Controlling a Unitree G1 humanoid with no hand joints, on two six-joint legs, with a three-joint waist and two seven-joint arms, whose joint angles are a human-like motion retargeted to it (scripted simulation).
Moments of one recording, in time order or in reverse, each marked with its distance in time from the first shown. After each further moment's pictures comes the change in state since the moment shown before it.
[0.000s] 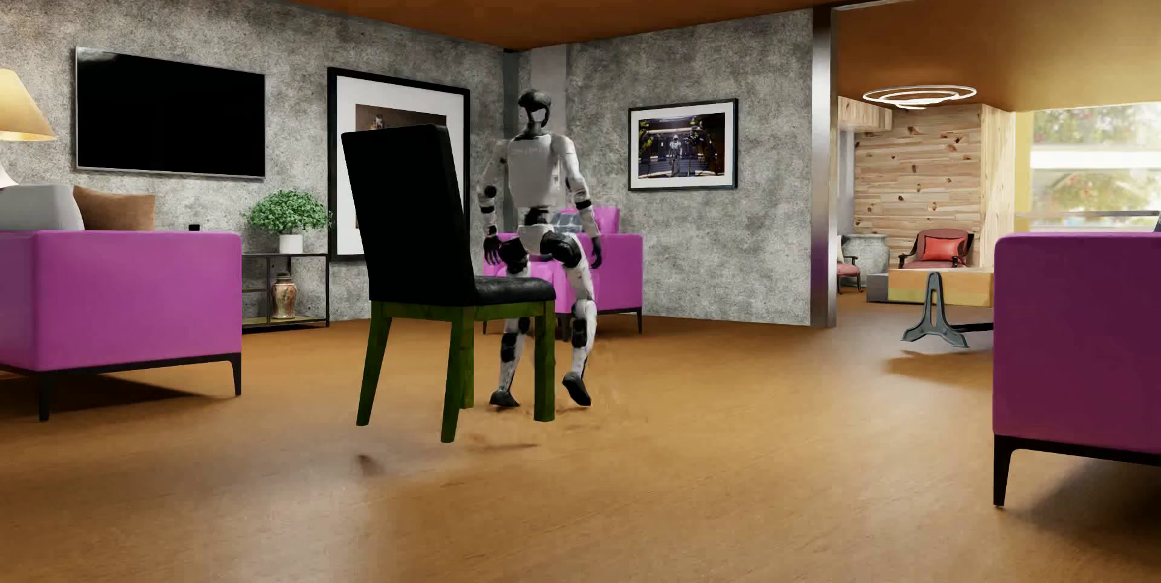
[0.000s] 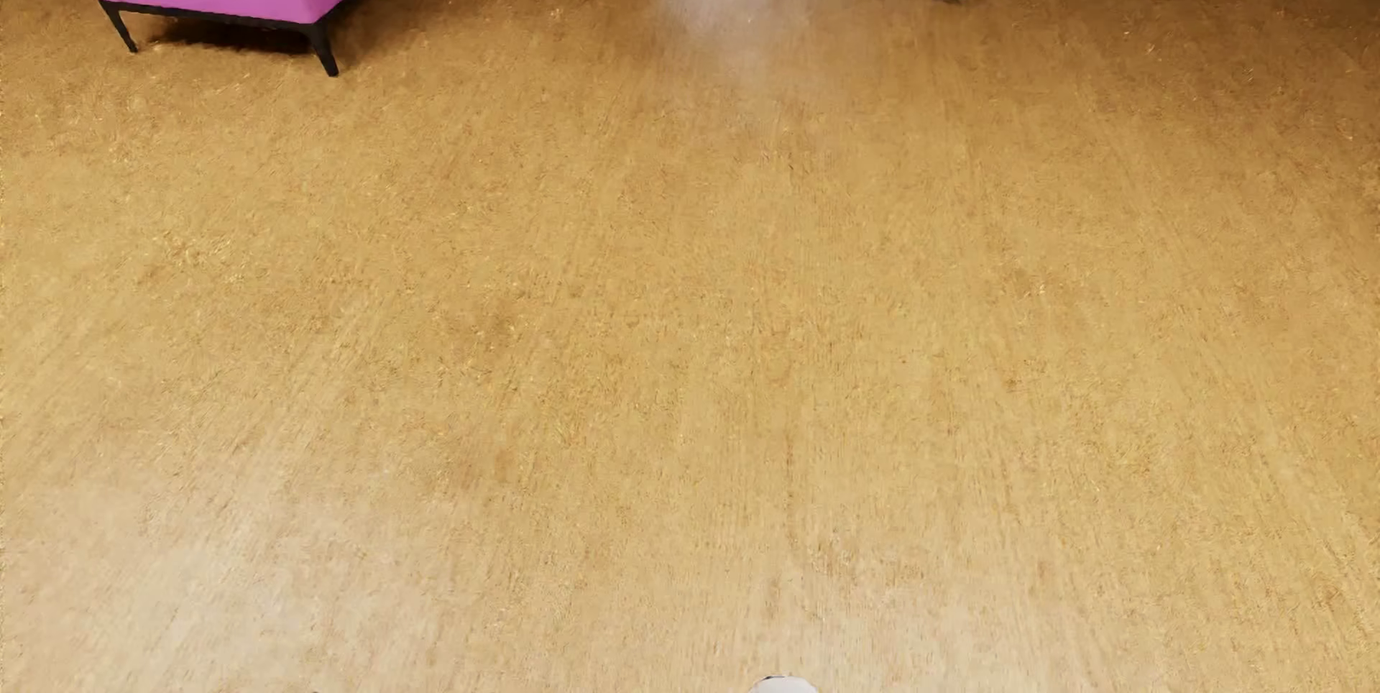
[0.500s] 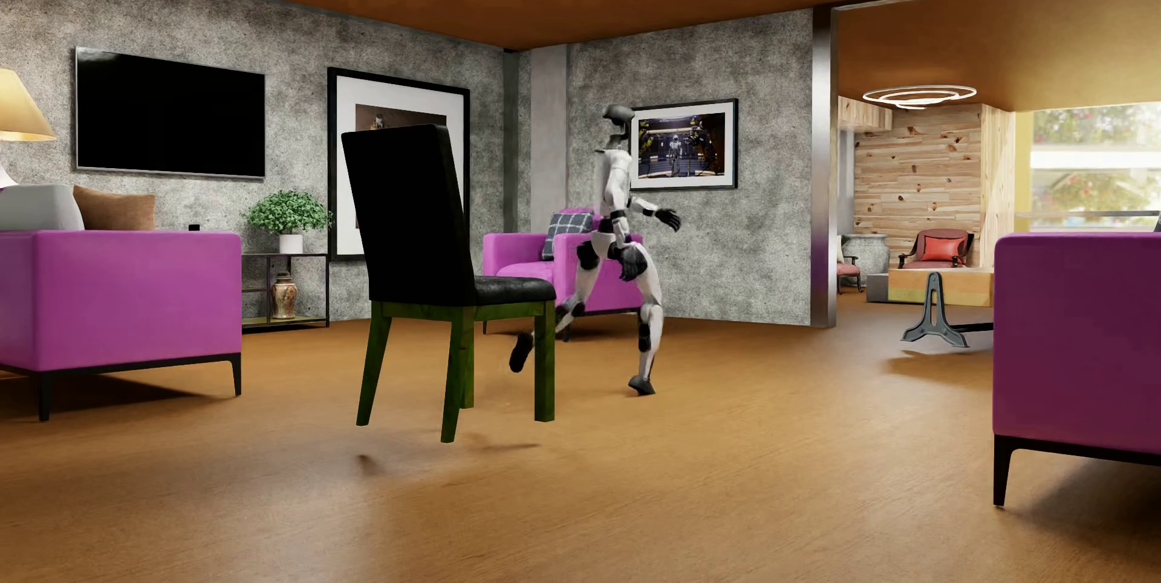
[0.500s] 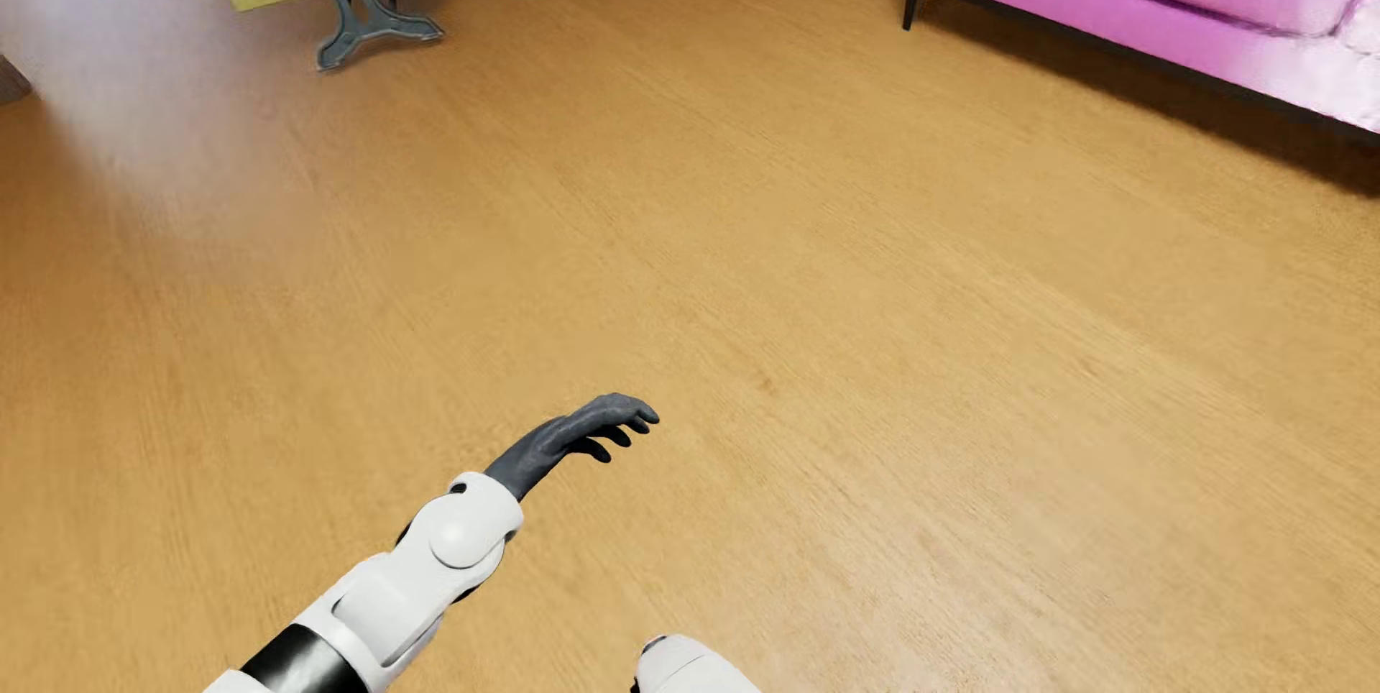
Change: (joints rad) body 0.026 0.045 -0.495 0.330 -0.020 -0.049 0.000 0.000 0.041 0.660 -0.312 -0.371 0.051 0.585 0.141 -0.131 -0.144 0.000 0.000 -0.262 -0.140 -0.616 0.175 0.000 0.000 0.000 0.000 0.000 0.000
